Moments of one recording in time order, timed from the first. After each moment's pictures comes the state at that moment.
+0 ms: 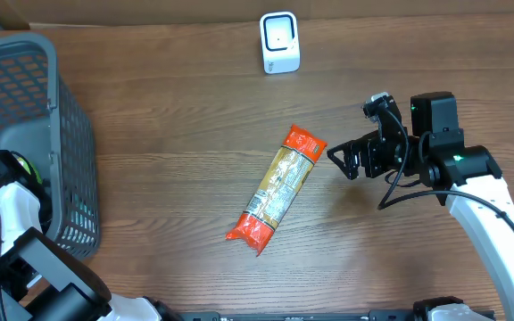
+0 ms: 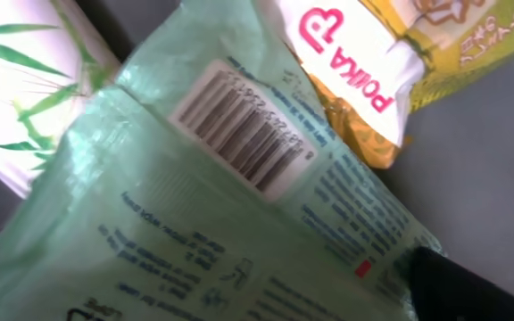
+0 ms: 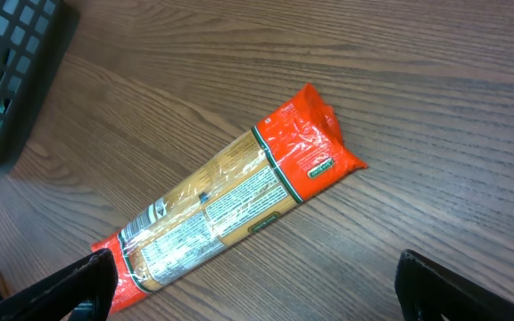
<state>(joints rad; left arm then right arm) 0.76 1.68 1.08 -0.74 -0.18 -0.61 0.16 1.35 1.02 -0.61 -0.55 -0.05</state>
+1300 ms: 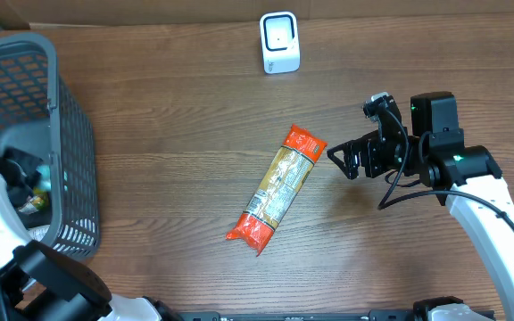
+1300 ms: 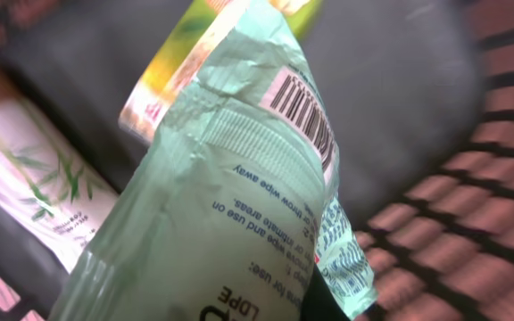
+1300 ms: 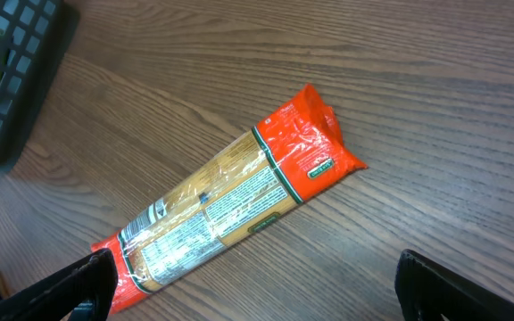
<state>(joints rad) 0.75 1.68 1.49 -1.02 0.04 -0.45 0.16 1.35 1.02 -0.61 -0.55 -0.05</state>
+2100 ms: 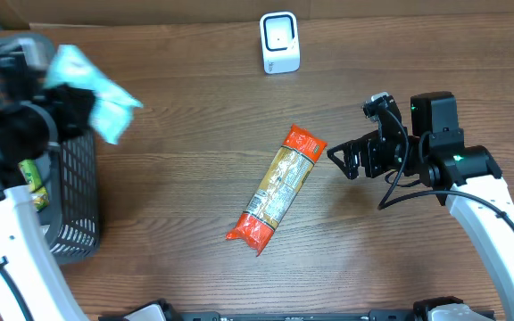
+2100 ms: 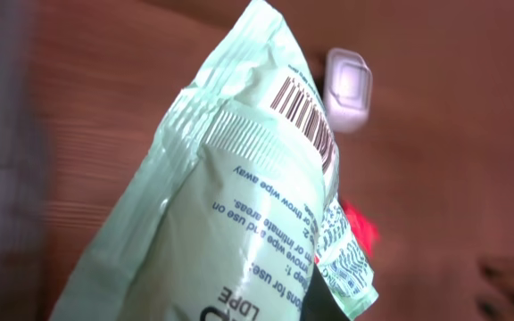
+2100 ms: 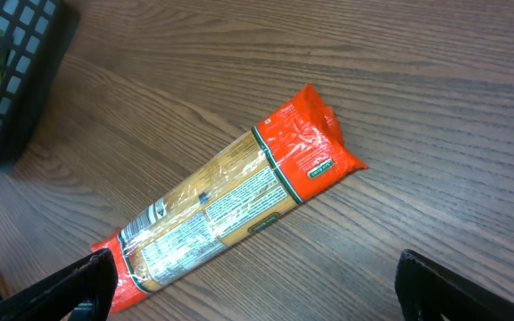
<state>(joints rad) 0.35 1.41 1.84 -1.32 0.51 0.00 0.16 1.35 1.02 -0.61 -0.55 -0.05</state>
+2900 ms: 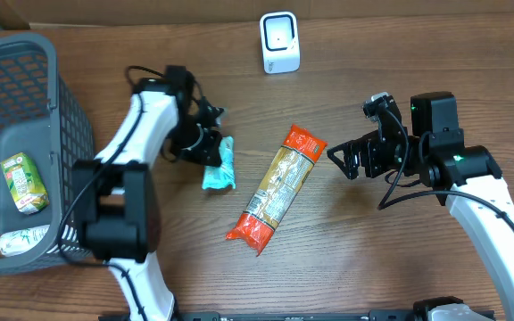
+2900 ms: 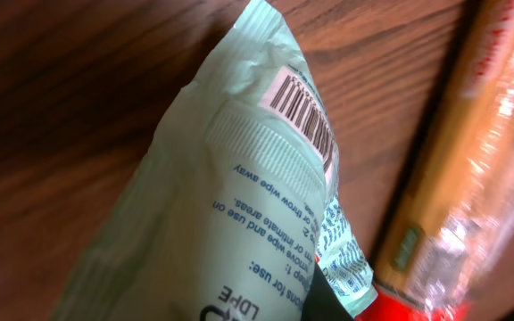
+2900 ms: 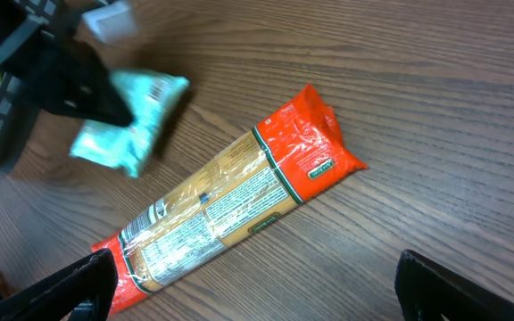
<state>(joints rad) -0.11 2.04 1.51 -1.13 0.30 0.27 0.16 1.35 1.02 -0.61 -0.55 -0.05</state>
